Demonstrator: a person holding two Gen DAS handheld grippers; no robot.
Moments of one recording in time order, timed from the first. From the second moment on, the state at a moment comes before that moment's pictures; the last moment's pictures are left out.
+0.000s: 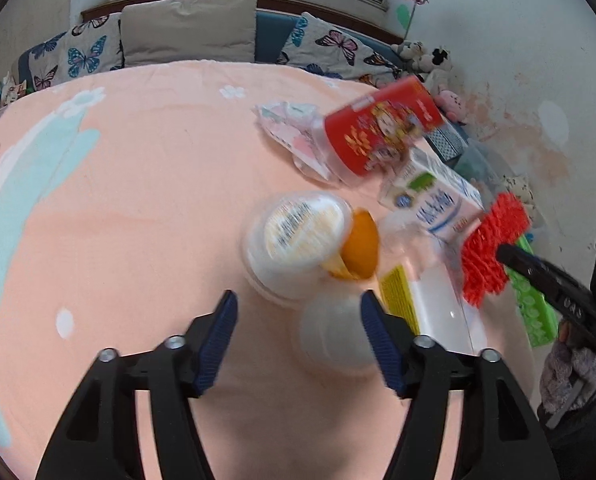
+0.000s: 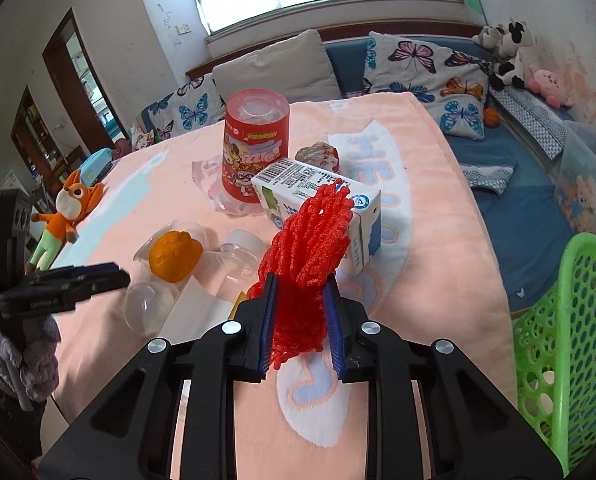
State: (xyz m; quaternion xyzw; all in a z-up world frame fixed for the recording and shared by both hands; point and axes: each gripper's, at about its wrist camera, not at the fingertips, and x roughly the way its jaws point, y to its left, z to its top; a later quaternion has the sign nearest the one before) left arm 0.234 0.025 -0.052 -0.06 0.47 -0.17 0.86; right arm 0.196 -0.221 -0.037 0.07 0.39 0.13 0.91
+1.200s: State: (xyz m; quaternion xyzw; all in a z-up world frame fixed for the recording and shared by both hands) left arm 0.191 -0.016 -0.025 -0.02 0.45 -0.13 0.88; right arm 0.115 -0.269 -0.012 0.07 0.35 0.09 0.93
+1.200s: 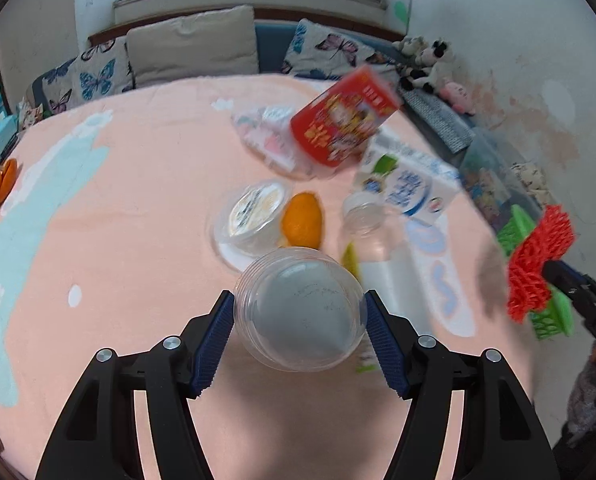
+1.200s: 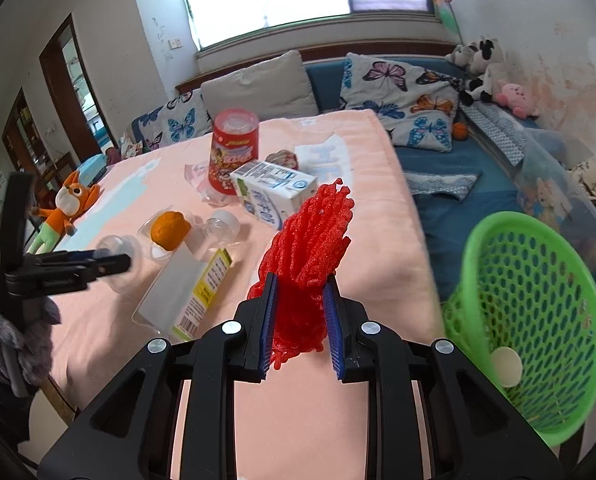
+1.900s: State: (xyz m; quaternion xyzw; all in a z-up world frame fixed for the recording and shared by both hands) left arm 0.175 -0.179 0.032 0.04 0.42 -0.28 0.86; right arm 0.073 -0.406 -0.010 0.09 0.35 -0.06 0.93
